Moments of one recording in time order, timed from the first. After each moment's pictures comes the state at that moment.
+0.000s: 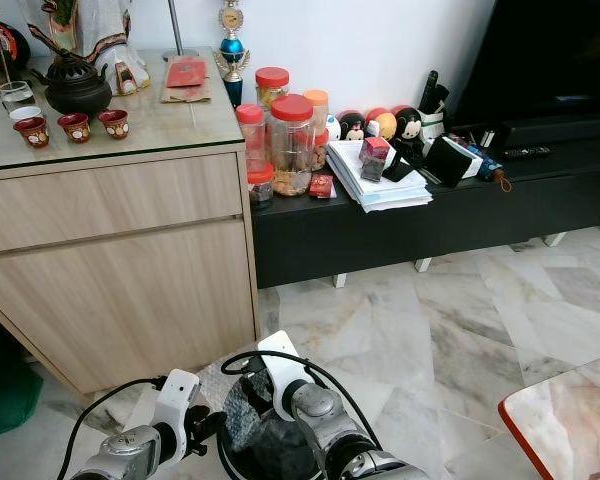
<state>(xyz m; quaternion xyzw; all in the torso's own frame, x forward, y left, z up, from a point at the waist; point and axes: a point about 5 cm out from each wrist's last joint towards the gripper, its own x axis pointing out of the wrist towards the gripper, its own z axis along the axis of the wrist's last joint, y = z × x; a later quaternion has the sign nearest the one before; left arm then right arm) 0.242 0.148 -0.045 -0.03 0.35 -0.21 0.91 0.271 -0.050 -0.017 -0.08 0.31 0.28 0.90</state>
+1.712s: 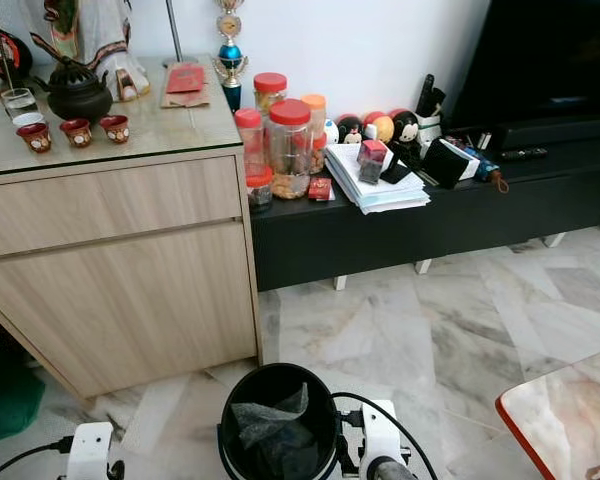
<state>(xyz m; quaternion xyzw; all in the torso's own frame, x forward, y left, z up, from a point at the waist) 0.179 0.234 -0.075 0.04 0.42 0.10 0.90 0.195 -0.166 -0.080 0.02 0.44 0.02 0.90</state>
